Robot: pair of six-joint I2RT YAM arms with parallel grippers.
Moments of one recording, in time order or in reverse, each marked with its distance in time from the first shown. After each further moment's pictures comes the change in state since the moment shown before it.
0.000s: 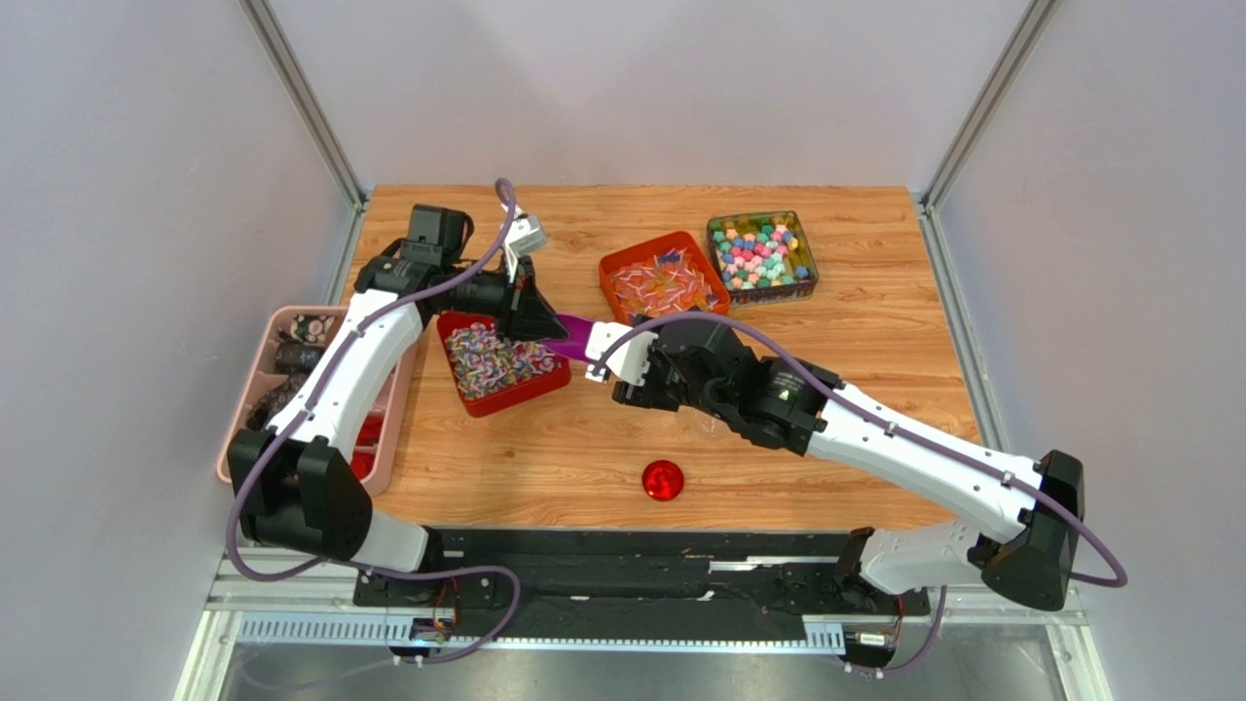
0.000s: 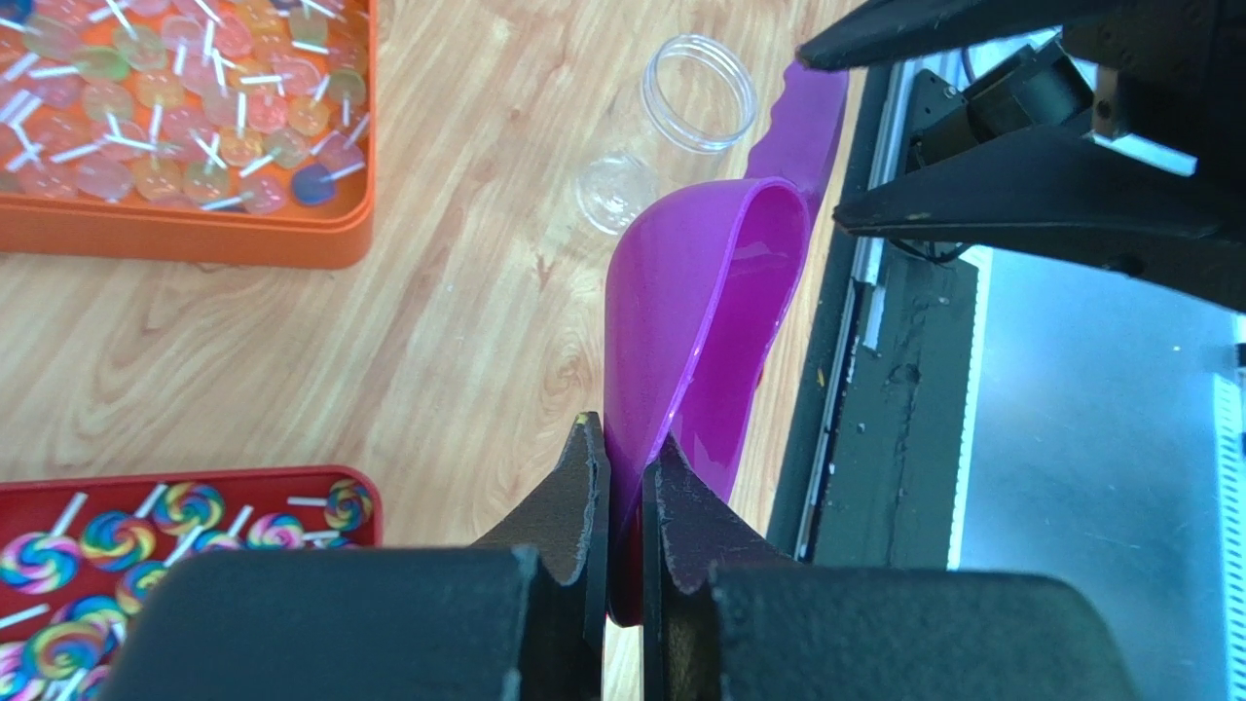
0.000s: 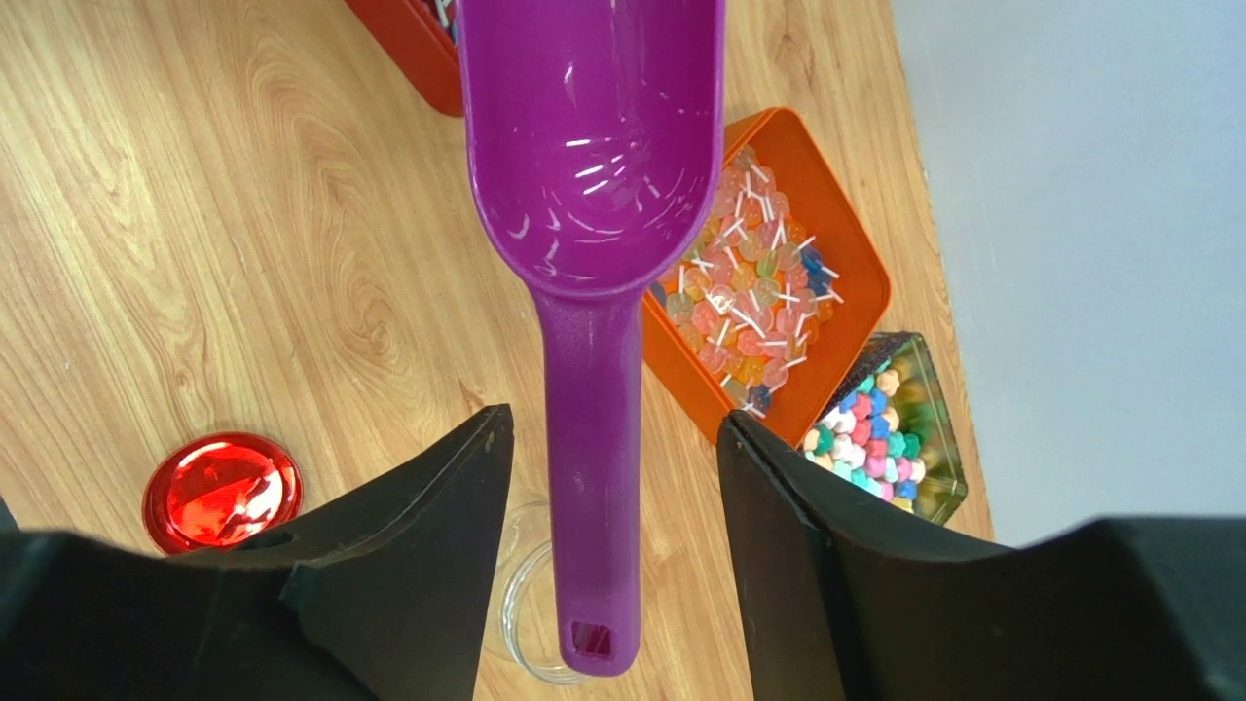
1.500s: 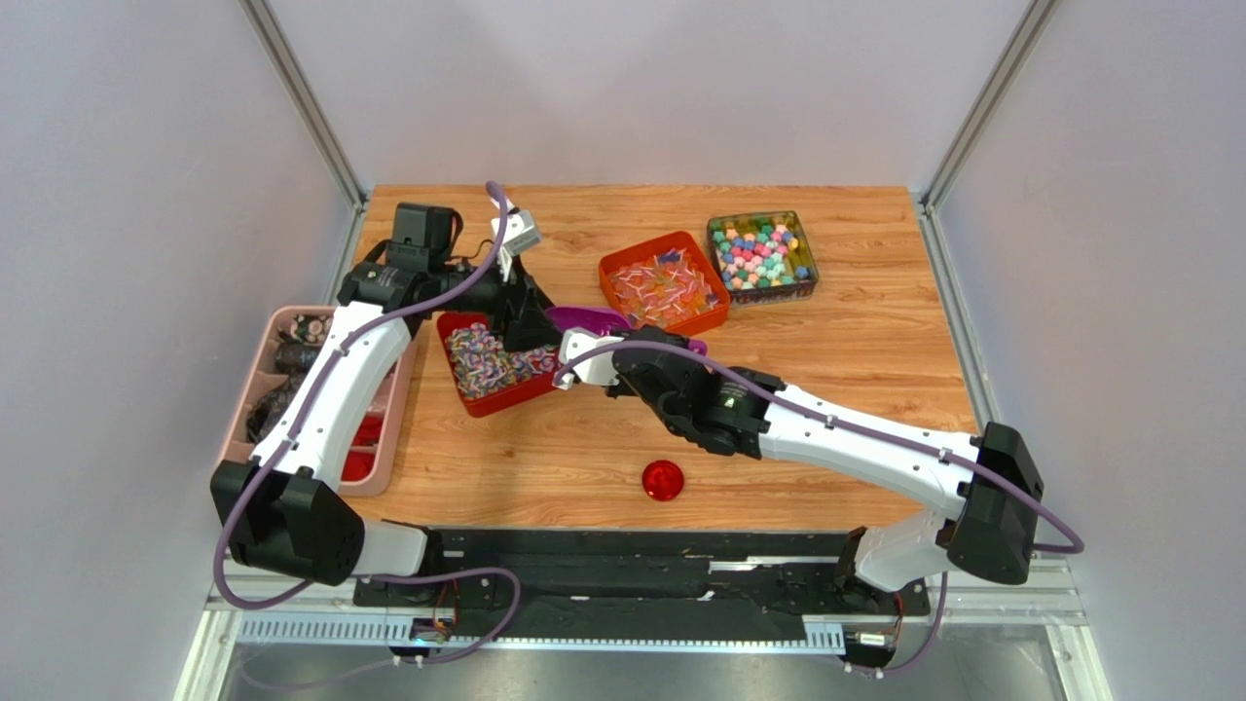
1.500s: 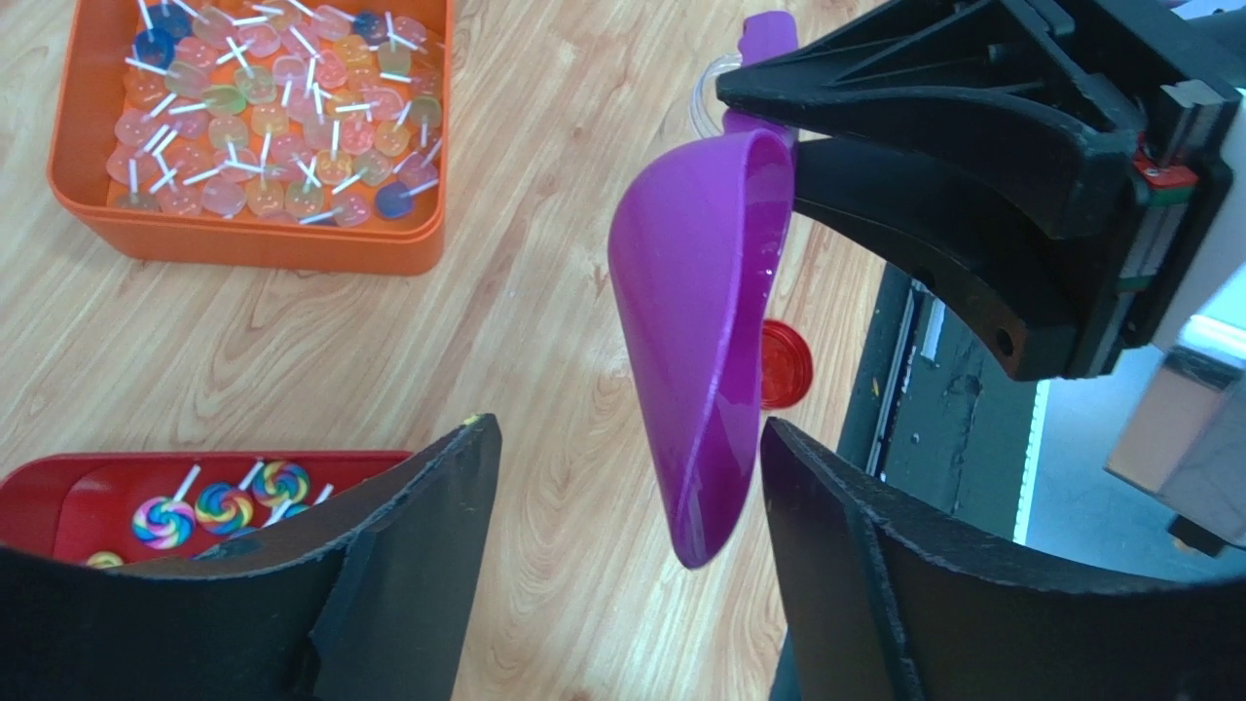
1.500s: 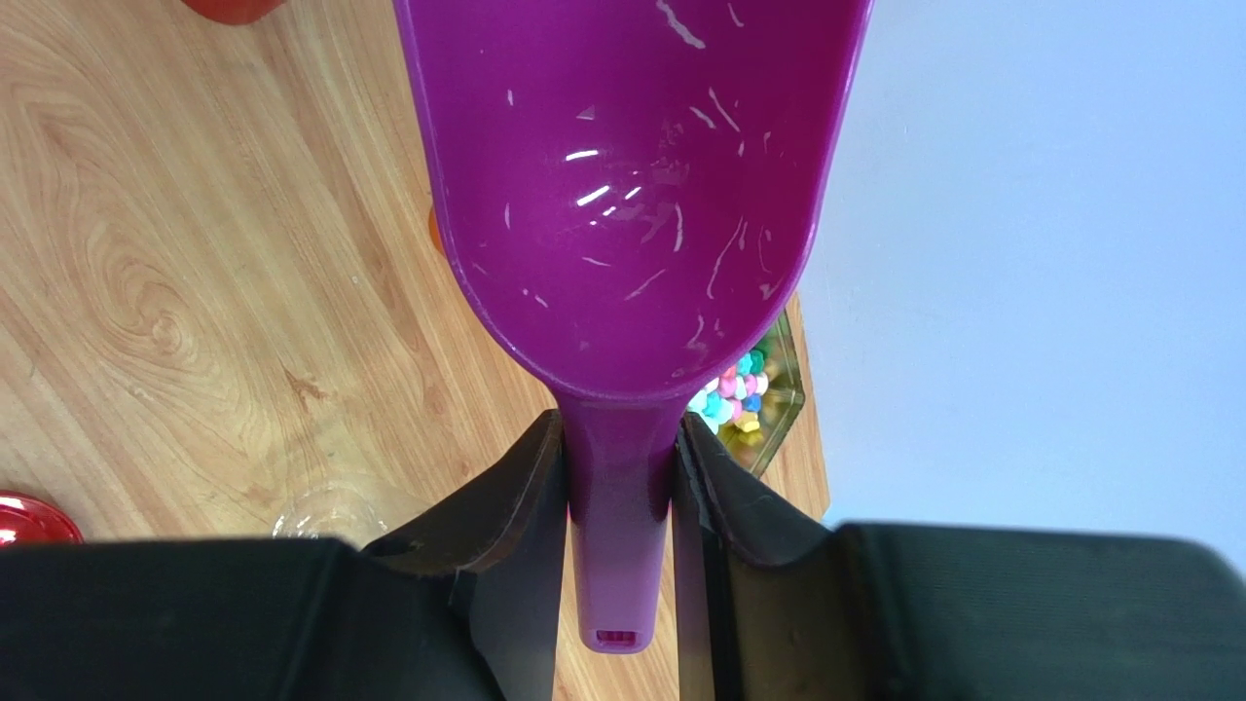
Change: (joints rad) left arm -0.005 -0.068 0.012 0.014 -0.085 -0.008; right arm 0.066 0.145 -0.024 0.129 0.347 -0.120
